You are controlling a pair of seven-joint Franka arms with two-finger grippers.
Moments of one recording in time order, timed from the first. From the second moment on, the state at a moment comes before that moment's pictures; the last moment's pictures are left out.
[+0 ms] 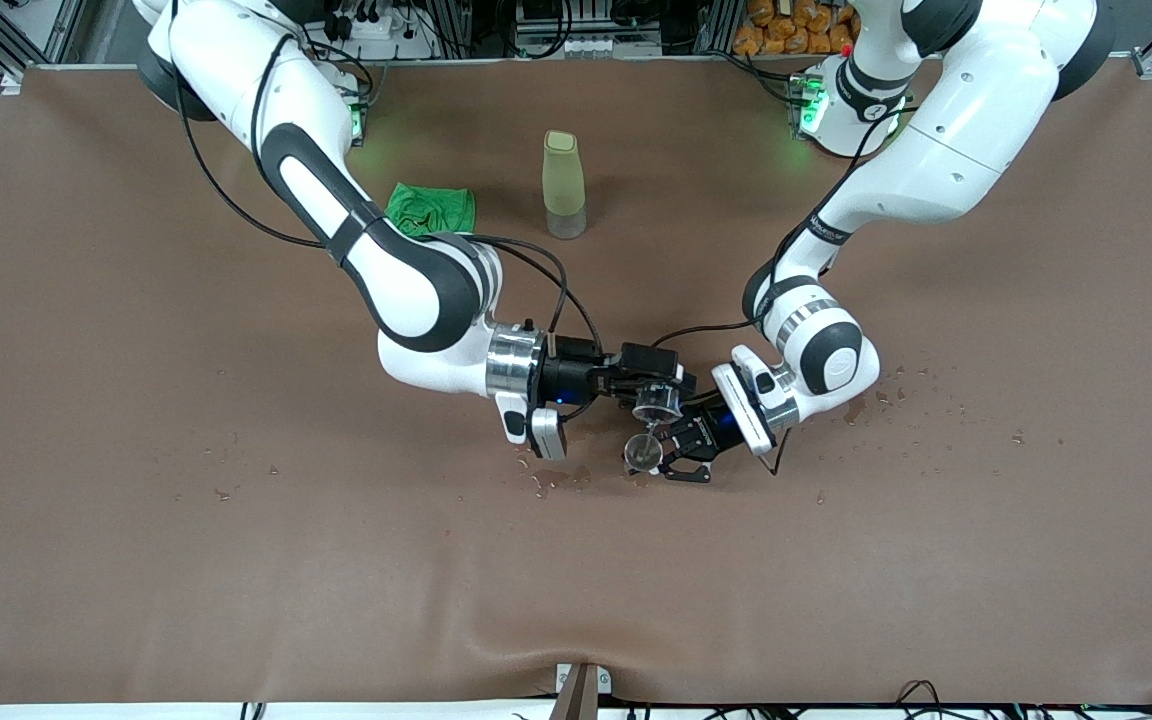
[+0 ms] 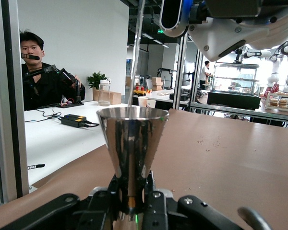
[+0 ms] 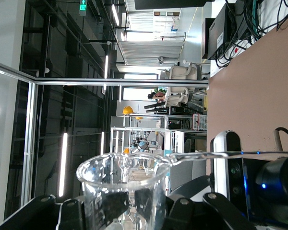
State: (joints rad) left arm -0.10 0.79 -0.36 -1.67 -2.05 2.27 2.60; right arm 0.33 0.86 0.50 -1.19 1.76 2.44 -0.74
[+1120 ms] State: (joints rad) left arm -0.10 0.80 -0.36 -1.67 -2.05 2.27 2.60; right arm 0.34 0.87 0.50 -1.17 1.83 2.44 -0.65
